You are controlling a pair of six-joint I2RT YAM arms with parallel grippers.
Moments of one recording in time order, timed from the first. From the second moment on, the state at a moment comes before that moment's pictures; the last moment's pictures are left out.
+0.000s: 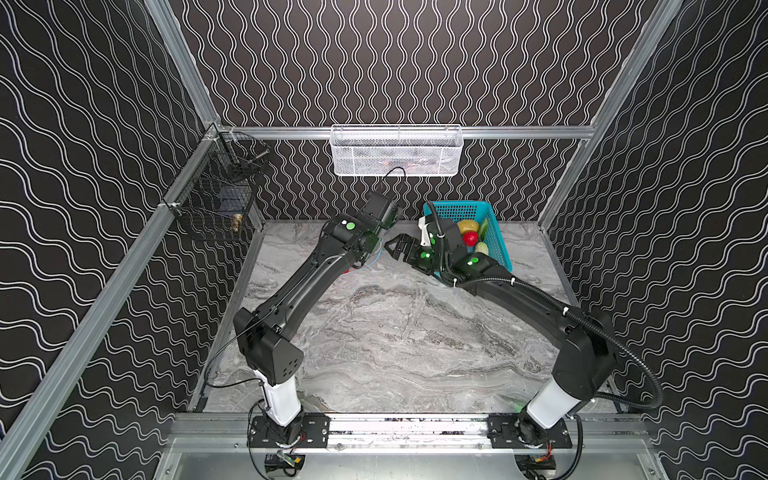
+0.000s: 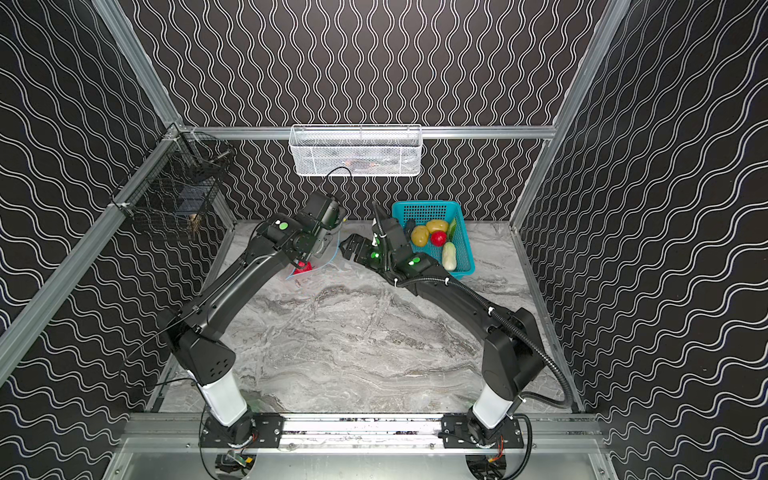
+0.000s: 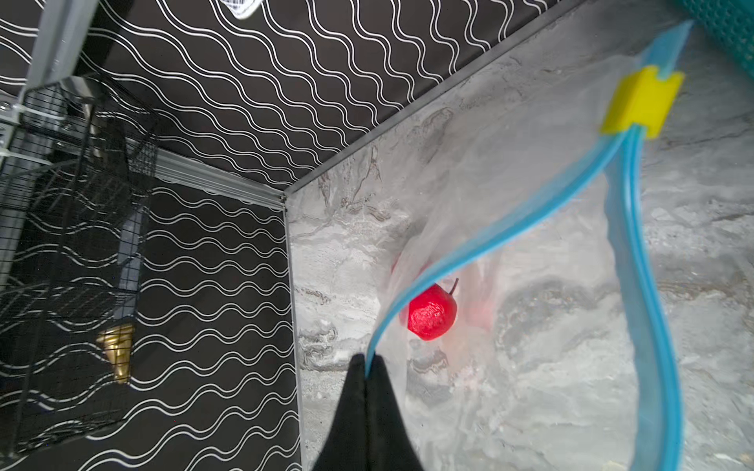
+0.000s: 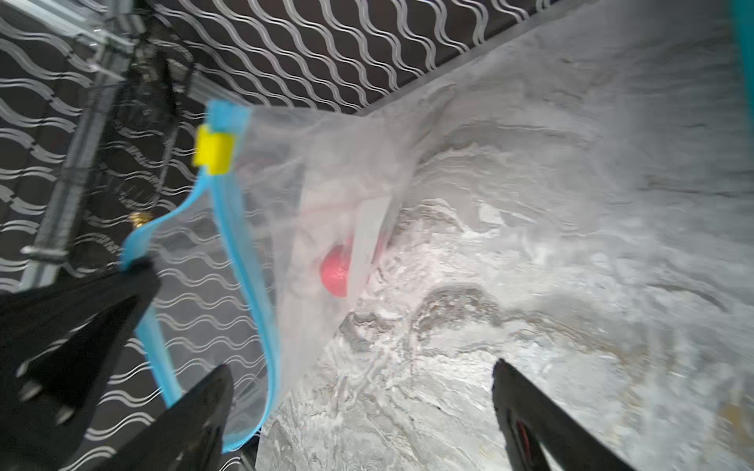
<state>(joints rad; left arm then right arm) -0.62 1.80 1.99 -1.13 -0.73 0.06 0.65 1.69 1.46 -0.30 -0.13 0.87</state>
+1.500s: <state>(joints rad) -0.60 1.77 1.81 -1.11 -0.65 0.05 0.35 1.91 1.76 -0.60 0.03 0.75</state>
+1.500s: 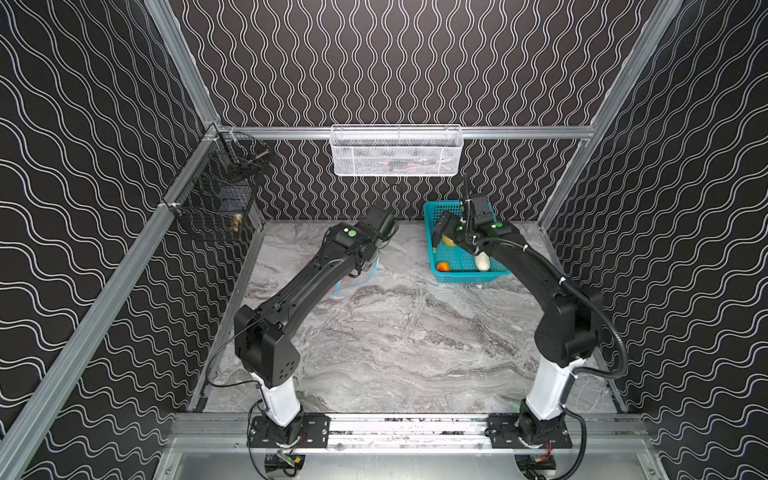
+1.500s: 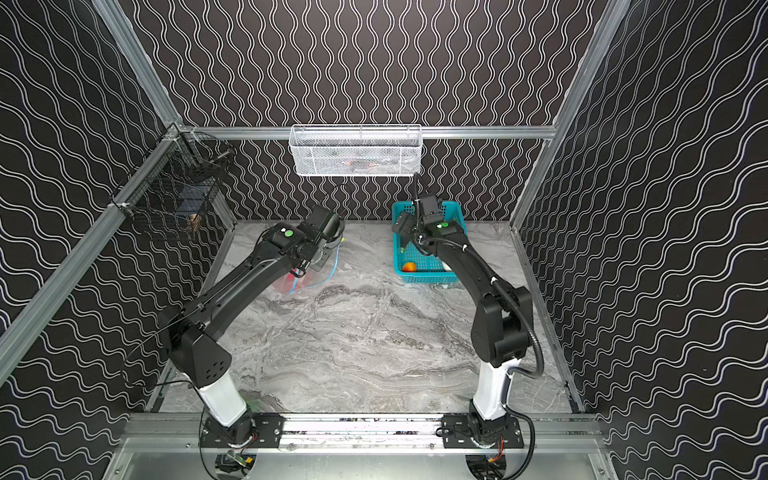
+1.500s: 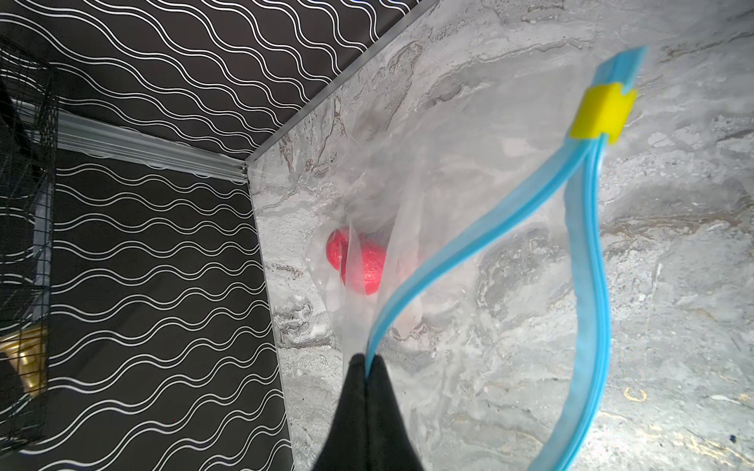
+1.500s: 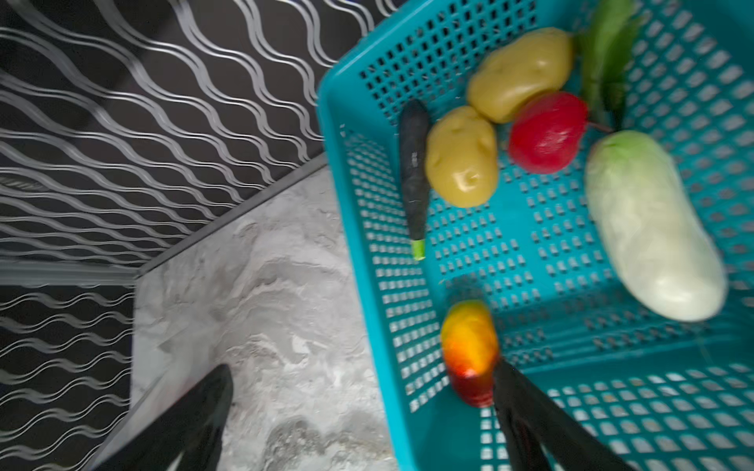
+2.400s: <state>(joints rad) -0.55 1.73 1.79 -1.10 -0.59 0.06 0.16 2.17 1.99 -0.90 0.17 0.68</state>
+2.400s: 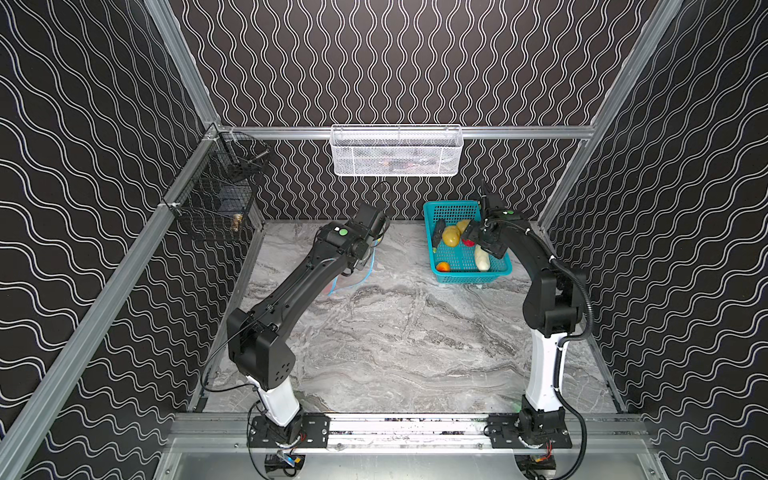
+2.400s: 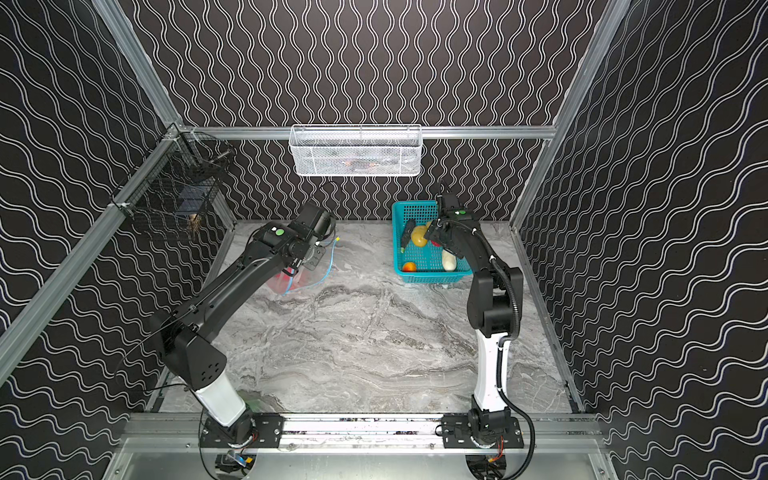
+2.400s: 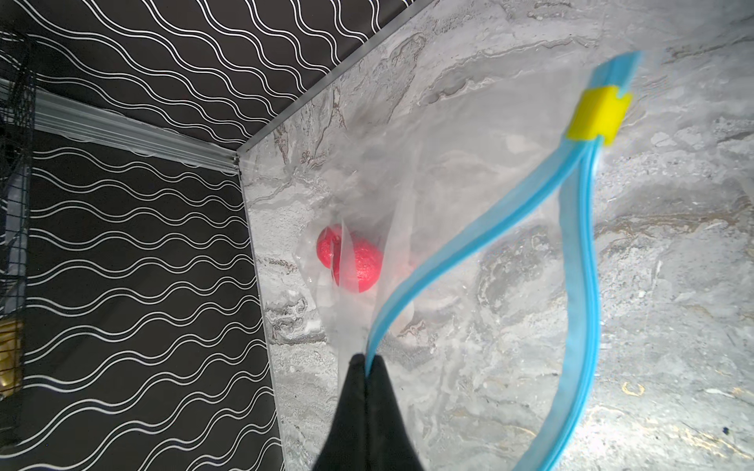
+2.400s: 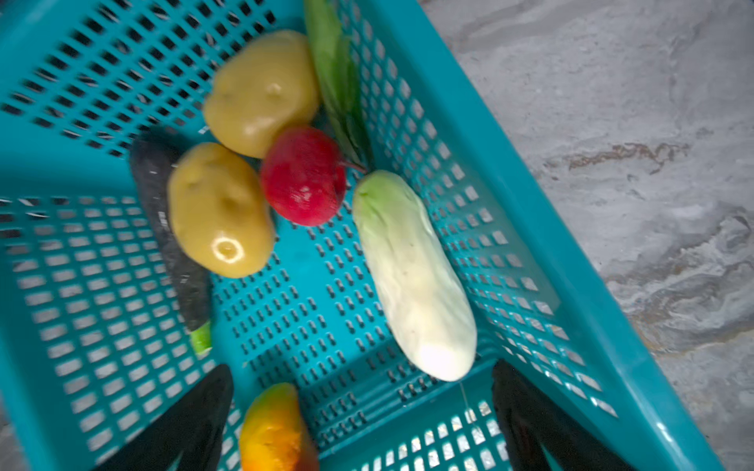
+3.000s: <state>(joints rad) -0.49 1.66 1.74 -1.08 -0.52 0.06 0.15 2.29 2.10 -0.91 0.16 0.66</state>
